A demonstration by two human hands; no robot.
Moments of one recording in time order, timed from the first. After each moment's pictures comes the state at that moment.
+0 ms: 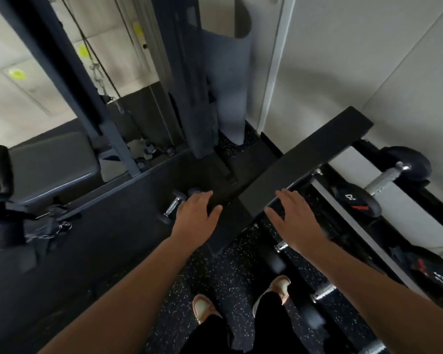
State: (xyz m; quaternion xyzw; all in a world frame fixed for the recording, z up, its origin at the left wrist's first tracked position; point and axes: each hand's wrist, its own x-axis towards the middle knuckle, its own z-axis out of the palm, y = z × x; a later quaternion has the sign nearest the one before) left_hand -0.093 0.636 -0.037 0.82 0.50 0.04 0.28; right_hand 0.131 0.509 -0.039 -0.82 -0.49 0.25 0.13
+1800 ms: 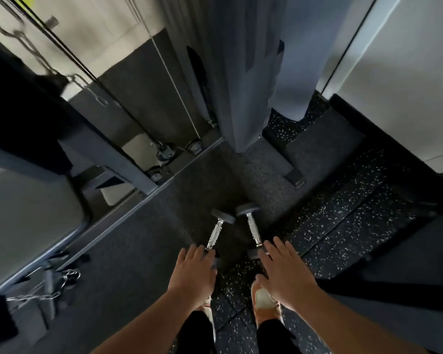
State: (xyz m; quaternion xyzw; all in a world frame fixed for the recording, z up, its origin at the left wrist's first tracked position) left_hand -0.261 0.967 -0.430 0.84 0.39 -0.32 0.19; right_hand -0.049 0.846 -0.430 -0.69 -0.62 0.35 -0.15
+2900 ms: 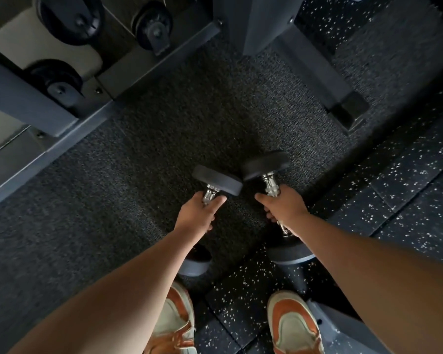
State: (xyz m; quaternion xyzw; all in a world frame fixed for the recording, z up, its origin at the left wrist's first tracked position) left_hand -0.252 1.041 -0.852 0.55 0.61 -0.07 0.57; right_hand -0.055 0.944 -0.841 -0.84 -0.10 0.50 0.20
